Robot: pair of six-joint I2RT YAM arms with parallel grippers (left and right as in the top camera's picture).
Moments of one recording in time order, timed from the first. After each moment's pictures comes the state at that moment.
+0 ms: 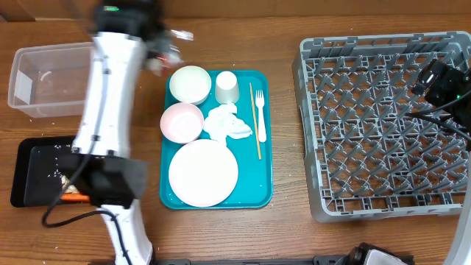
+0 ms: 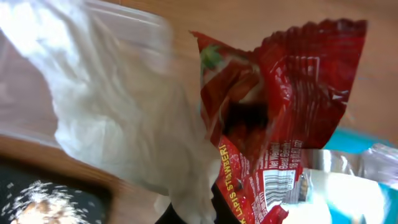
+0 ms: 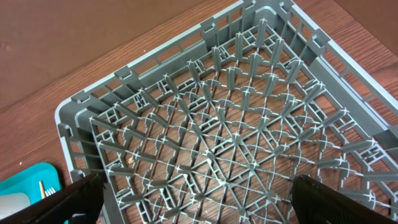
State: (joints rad) left arm -0.07 2.11 2.36 -1.36 -0.22 -0.42; right arm -0.36 1.34 1.55 -1.00 -0.06 0.18
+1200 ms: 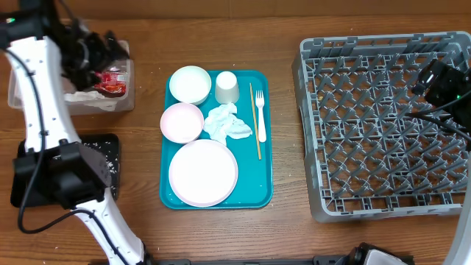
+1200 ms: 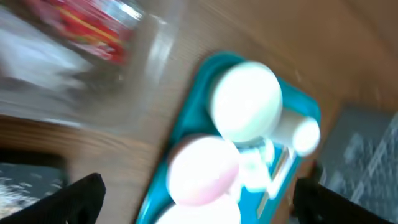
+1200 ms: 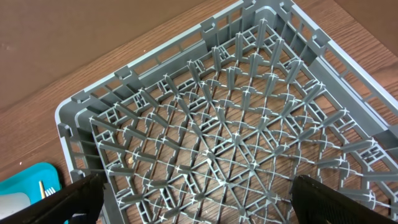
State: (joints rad) left arm 0.23 2.16 2.33 -1.54 0.43 -0.23; right arm -0.36 1.34 1.55 -1.00 -0.06 0.18
